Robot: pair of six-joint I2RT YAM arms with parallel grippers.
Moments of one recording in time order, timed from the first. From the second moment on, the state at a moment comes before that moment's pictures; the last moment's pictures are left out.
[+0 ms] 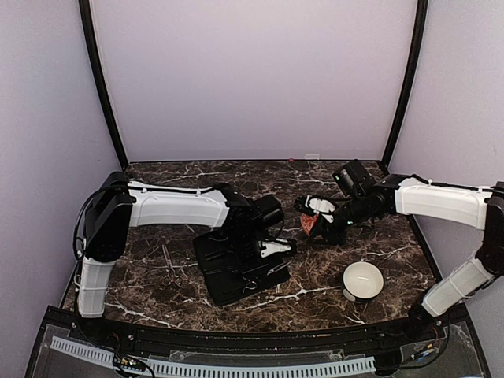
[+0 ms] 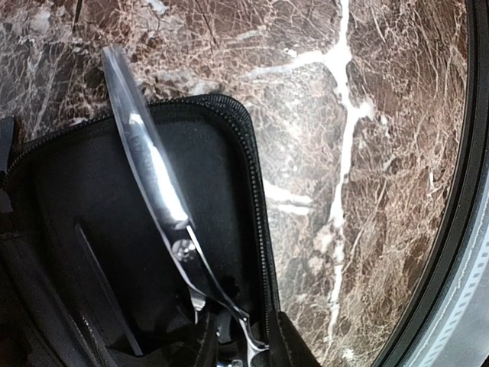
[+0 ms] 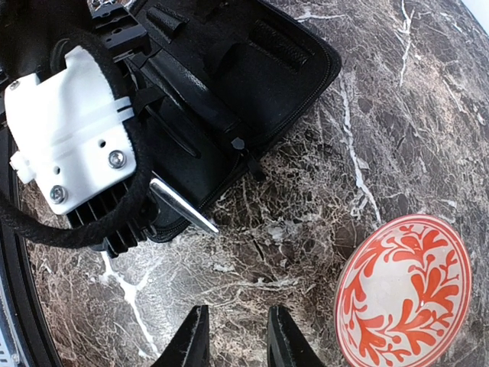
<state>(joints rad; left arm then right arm) -1.04 2.14 1.68 -0.95 0.27 0.23 0.63 1.45 0.99 -0.58 -0.39 -0.52</state>
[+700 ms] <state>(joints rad) -1.09 2.14 1.69 -0.99 0.11 0.08 0.63 1.45 0.98 -0.58 -0.39 -0.52</state>
